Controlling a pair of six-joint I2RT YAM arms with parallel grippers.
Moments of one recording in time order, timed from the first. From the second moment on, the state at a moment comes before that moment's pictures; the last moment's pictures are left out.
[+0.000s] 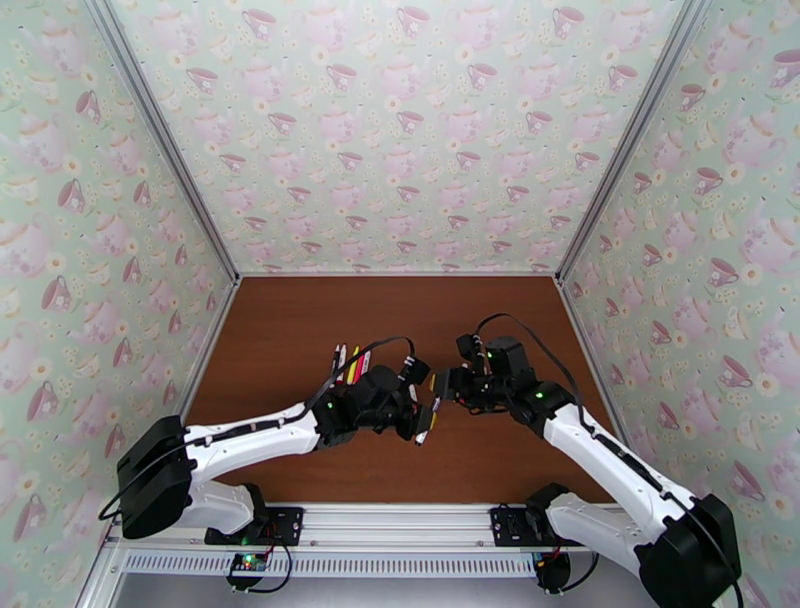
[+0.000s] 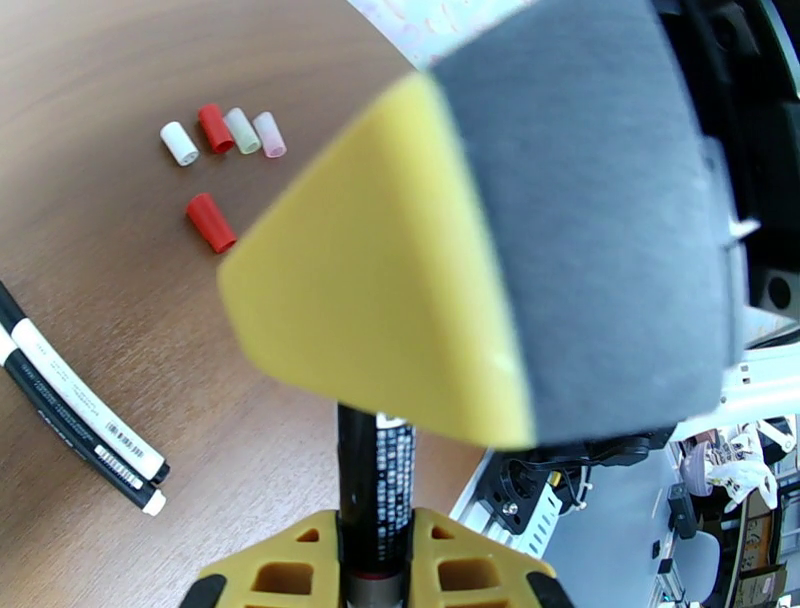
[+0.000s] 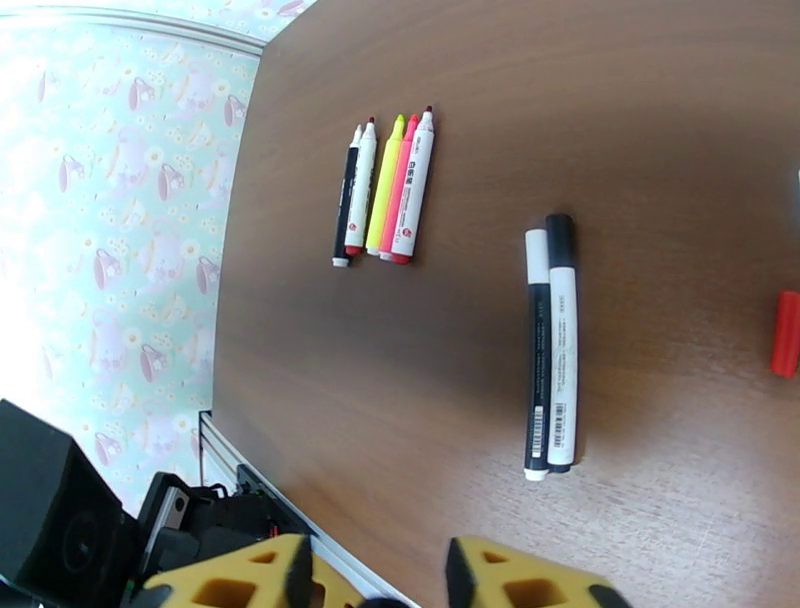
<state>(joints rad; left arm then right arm) -1.02 1.41 0.87 -0.05 0.24 -0.58 0.49 1.06 0.76 -0.42 -0.53 0.72</state>
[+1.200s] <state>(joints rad) -1.03 1.43 0.87 0.06 0.26 -0.61 0.51 1.09 0.78 -0.42 -0.55 0.73</state>
